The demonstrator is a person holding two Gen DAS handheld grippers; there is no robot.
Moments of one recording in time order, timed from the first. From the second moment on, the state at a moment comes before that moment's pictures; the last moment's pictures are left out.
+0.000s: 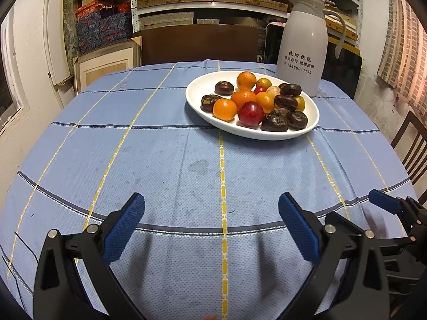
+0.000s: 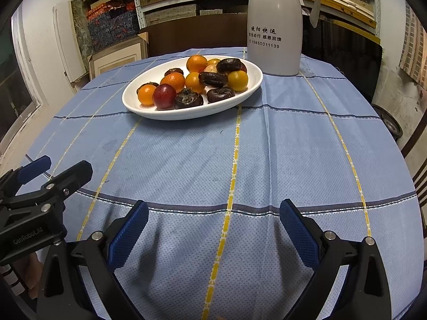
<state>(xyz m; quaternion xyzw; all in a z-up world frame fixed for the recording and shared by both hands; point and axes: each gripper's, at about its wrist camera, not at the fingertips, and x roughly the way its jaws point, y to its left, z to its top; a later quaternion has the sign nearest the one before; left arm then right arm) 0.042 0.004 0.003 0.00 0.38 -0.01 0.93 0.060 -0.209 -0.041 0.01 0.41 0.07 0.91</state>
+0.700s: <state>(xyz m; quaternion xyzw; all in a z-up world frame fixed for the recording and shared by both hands) 0.043 0.003 -0.001 0.01 0.38 -0.01 0.92 0.063 -0.209 -0.045 0.01 0.42 0.06 0.91</state>
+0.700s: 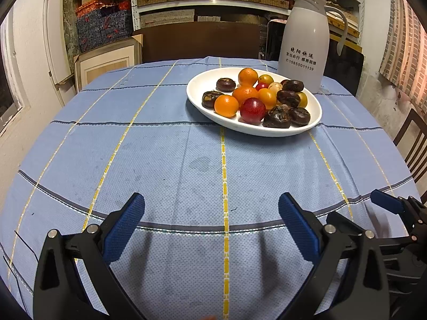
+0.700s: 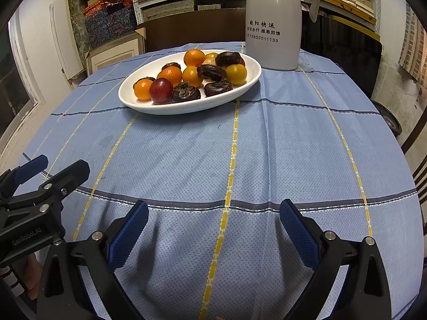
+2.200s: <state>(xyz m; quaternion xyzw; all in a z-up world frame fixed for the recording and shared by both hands) 0.034 0.002 0.014 0.00 0.35 -0.03 0.94 0.061 -0.212 -0.042 0.02 0.41 0.07 0.91</state>
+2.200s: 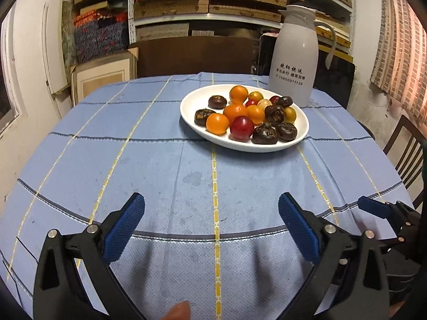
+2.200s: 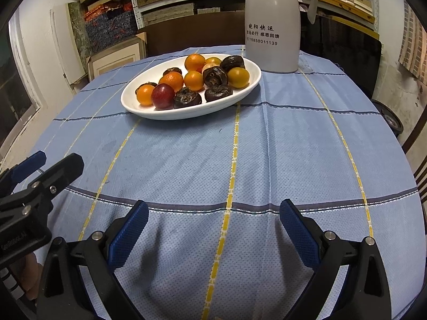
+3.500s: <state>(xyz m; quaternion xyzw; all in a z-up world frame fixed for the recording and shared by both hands) 0.036 -0.001 0.008 0.01 0.36 -0.02 0.93 0.063 -0.213 -0.044 0.02 0.42 0.07 0.91</state>
